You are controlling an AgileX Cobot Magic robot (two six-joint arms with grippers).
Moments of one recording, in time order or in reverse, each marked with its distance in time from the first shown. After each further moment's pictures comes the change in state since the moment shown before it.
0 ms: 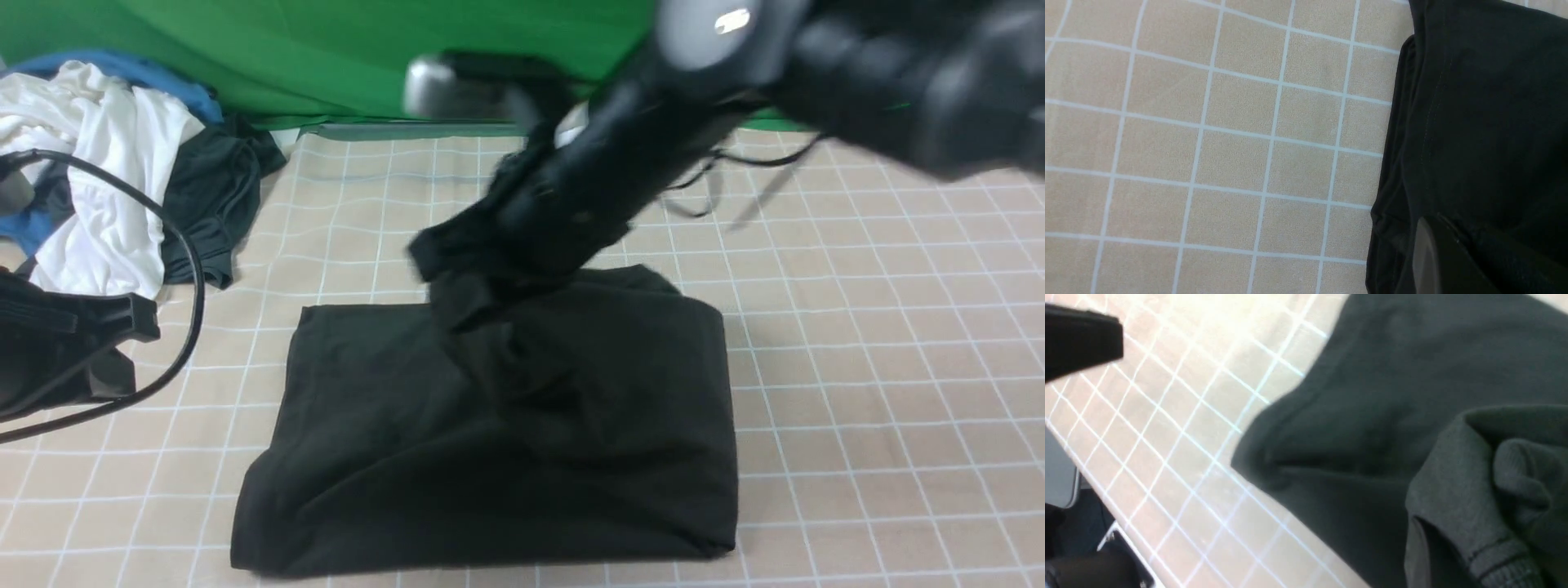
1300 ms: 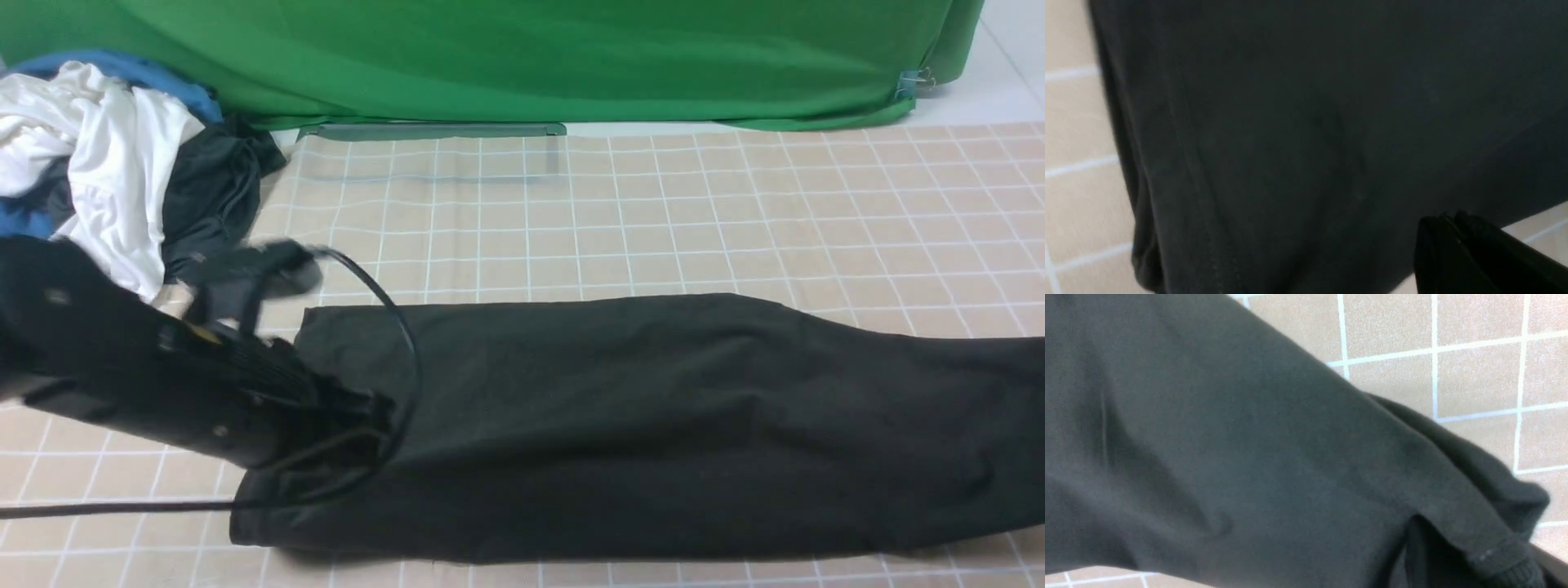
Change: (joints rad) right arm -0.942 -0.397 0.624 -0.458 0.163 -0.086; left arm -0.361 0.300 0.119 -0.270 -0.238 0.215
